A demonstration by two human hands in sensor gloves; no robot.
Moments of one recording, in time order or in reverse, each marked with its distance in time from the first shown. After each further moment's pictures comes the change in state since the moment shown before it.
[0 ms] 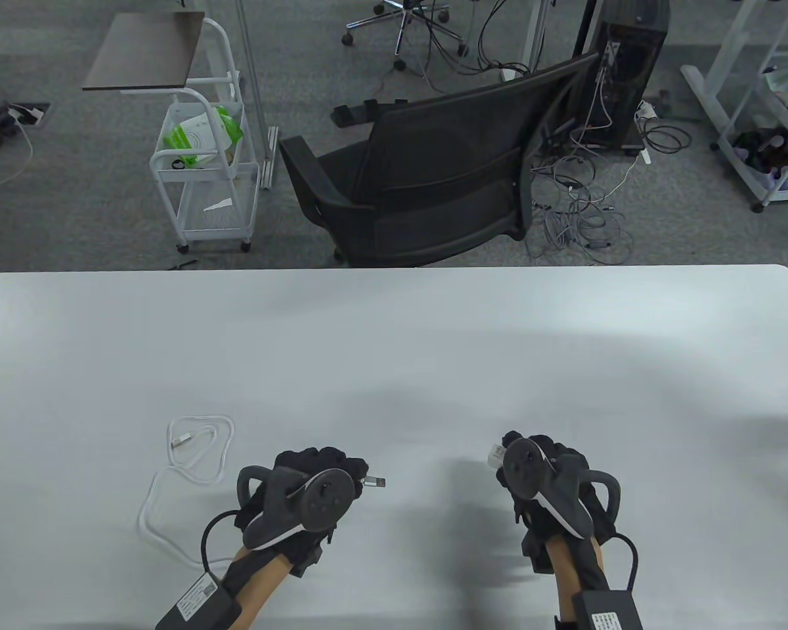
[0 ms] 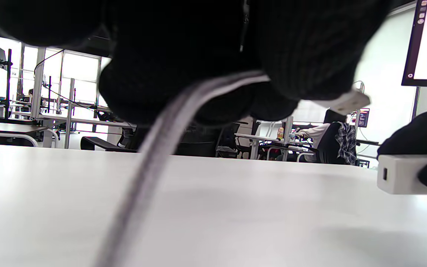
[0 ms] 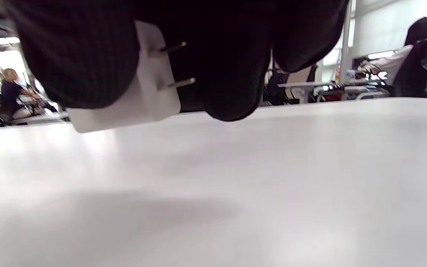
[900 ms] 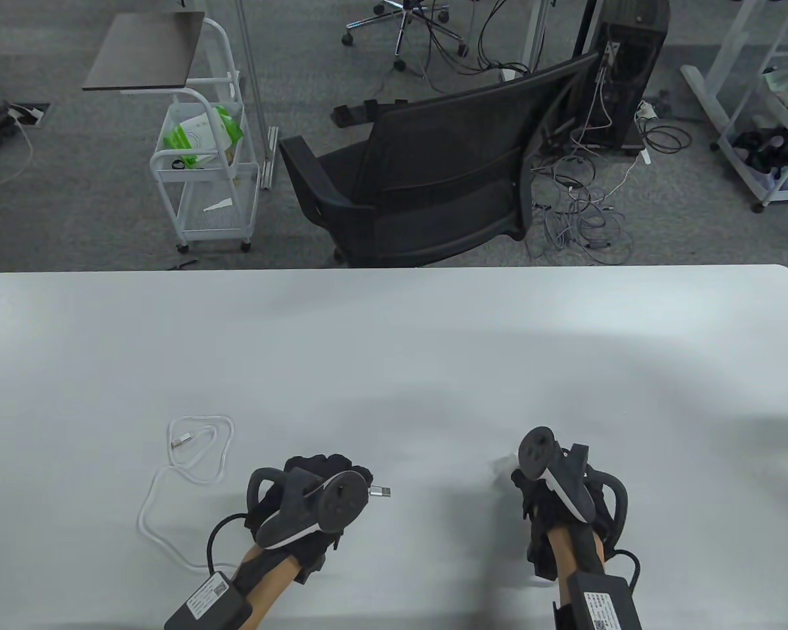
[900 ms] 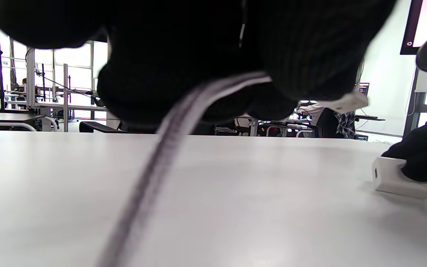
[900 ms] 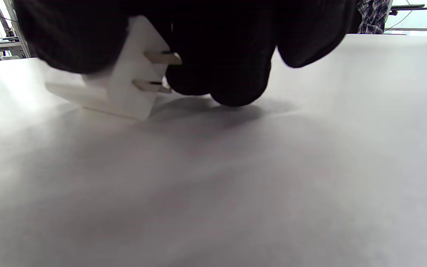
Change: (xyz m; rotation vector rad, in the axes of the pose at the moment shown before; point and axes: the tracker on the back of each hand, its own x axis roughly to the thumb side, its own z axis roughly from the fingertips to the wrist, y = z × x) left_hand 0.011 -0.009 -0.002 -0.077 -0.019 -0.034; right_hand -0.023 0.029 -0.016 0.209 0.199 -0.010
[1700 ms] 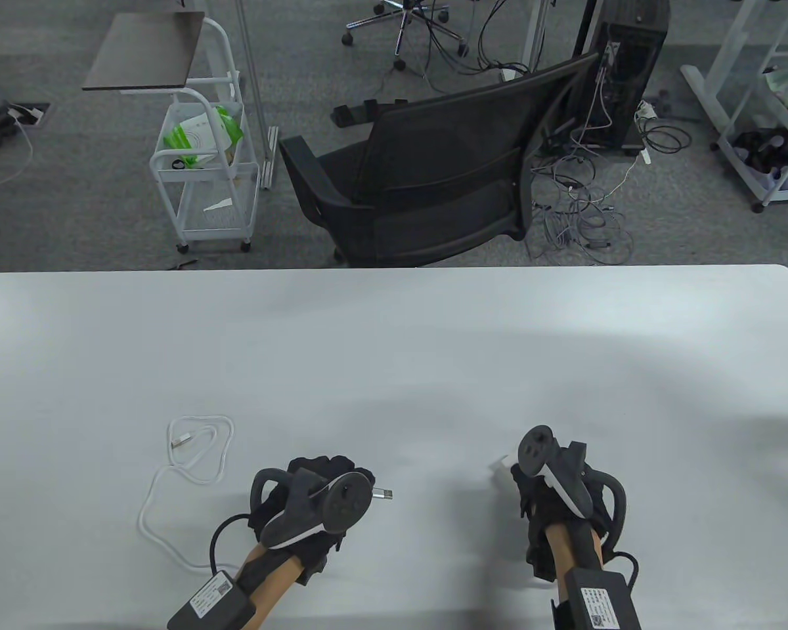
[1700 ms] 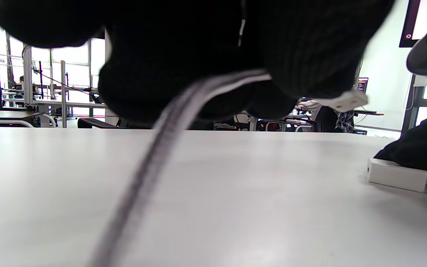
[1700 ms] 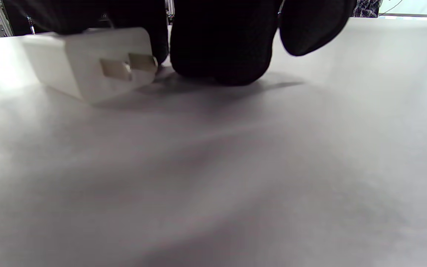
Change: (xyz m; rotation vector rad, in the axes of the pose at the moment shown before) left_hand 0.001 -0.004 -0.002 -0.017 -0.002 -0.009; right_hand -0.001 0.008 -0.005 0.056 0.034 0.026
